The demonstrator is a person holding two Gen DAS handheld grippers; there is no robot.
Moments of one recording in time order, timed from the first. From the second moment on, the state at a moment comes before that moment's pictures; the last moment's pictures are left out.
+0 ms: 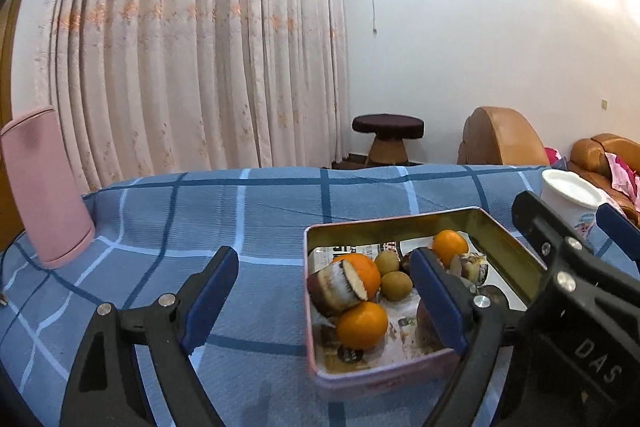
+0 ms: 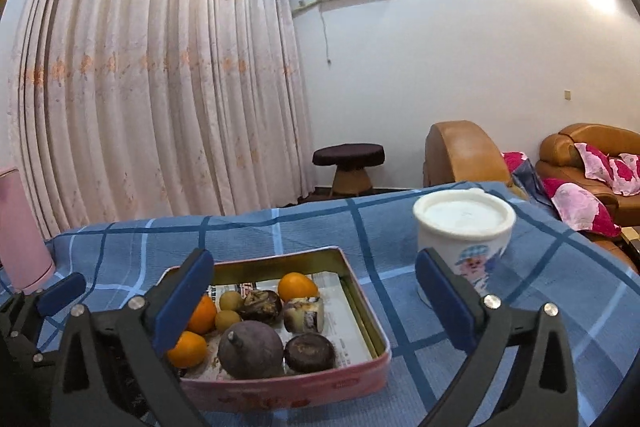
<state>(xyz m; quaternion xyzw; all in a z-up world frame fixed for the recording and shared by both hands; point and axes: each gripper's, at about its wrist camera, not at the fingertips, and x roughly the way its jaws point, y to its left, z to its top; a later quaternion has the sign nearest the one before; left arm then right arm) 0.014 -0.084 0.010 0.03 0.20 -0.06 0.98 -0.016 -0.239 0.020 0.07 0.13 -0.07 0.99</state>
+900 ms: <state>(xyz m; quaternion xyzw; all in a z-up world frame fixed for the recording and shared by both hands) -0.023 -0.072 0.010 0.03 0.17 -0.05 0.98 -0.056 -0.233 0.023 0.07 0.10 -0.09 0.99</state>
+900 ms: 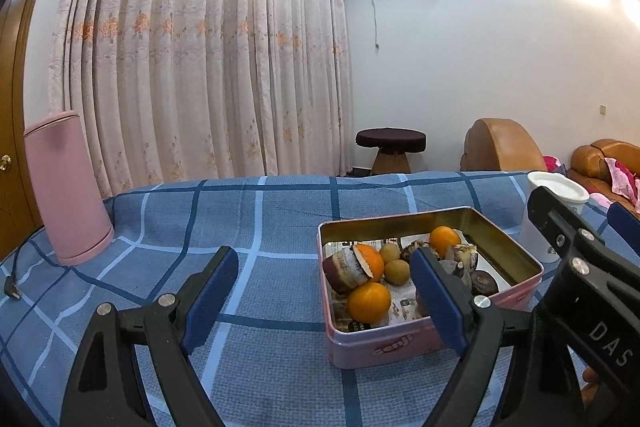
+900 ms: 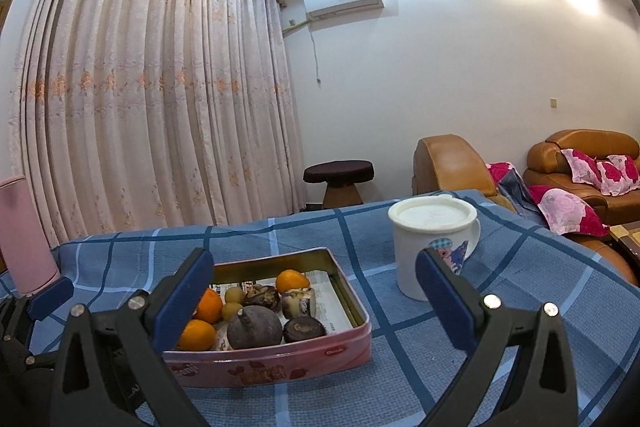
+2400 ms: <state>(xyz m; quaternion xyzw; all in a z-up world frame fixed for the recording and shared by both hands) -0.020 -0.067 0.007 0.03 0.18 -0.04 0.98 -0.057 -0.234 0.023 0.07 0.10 -0.09 0.99</state>
